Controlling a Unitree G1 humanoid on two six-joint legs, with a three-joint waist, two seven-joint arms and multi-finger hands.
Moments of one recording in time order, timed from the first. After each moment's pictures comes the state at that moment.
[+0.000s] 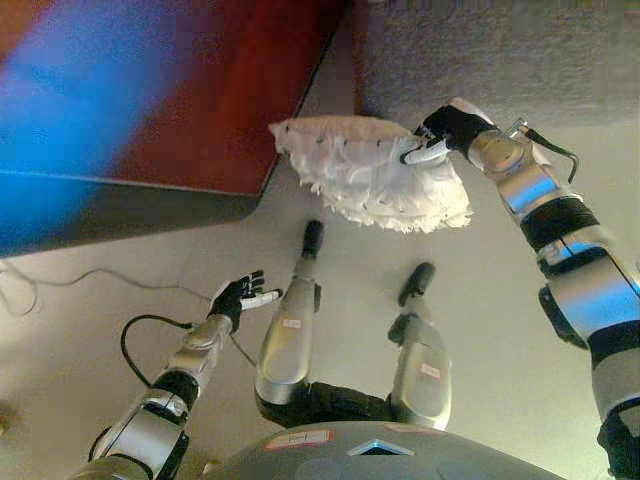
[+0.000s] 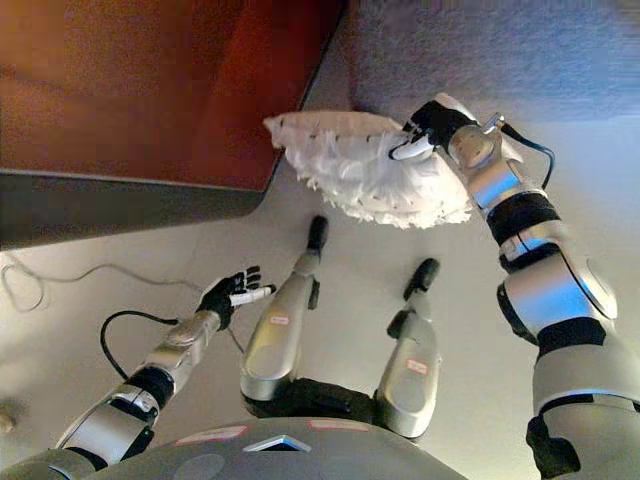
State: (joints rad) left arm -0.17 0.41 -0.38 0.97 -0.43 -0.09 -0.05; right arm -0.97 -0.66 0.64 0.77 0.03 0.21 0.26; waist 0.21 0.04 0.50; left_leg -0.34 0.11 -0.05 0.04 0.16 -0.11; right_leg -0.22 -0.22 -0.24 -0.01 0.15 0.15
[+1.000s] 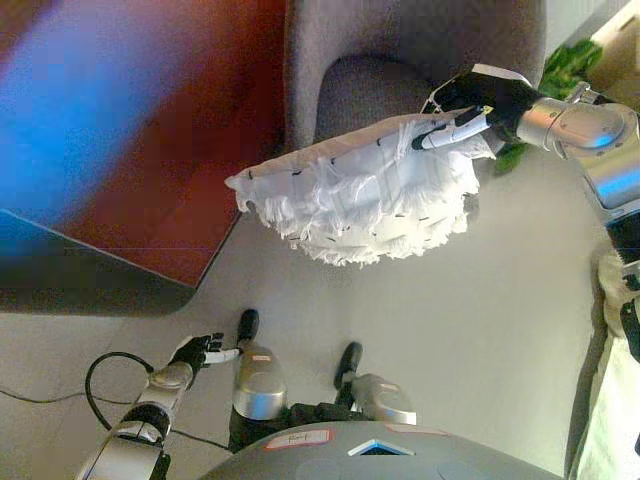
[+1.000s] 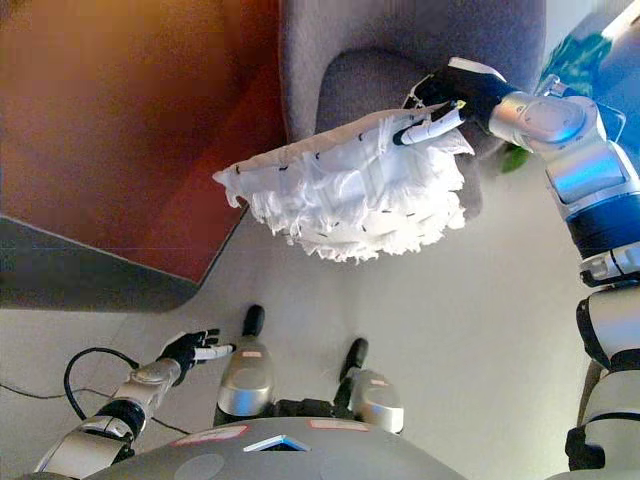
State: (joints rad) left arm -0.03 0.43 -0.22 1.09 -0.07 0.03 -0.12; right arm -0.92 -0.93 0.53 0.54 0.31 0.17 0.49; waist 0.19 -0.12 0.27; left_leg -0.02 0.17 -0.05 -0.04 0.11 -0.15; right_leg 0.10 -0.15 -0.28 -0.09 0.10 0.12
